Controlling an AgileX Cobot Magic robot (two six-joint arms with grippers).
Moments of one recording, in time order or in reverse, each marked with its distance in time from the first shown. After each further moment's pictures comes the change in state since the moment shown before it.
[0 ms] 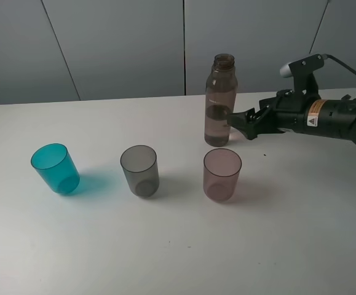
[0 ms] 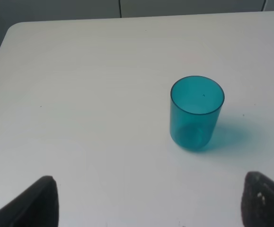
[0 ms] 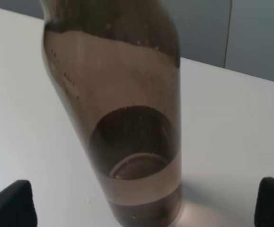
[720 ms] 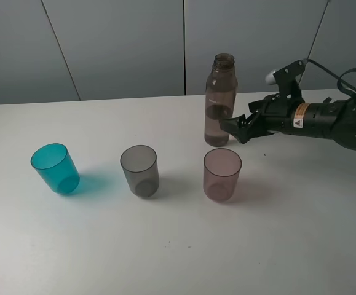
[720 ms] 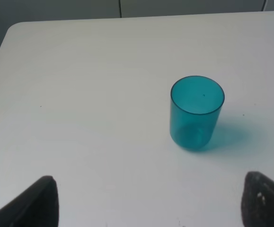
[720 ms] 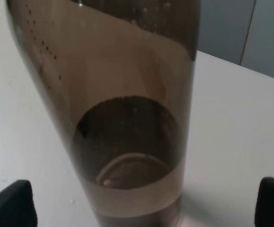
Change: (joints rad) left arm 0.000 0.000 0.000 0.000 0.000 0.000; right arm 0.000 0.141 -0.103 -0.051 -0.038 -0.055
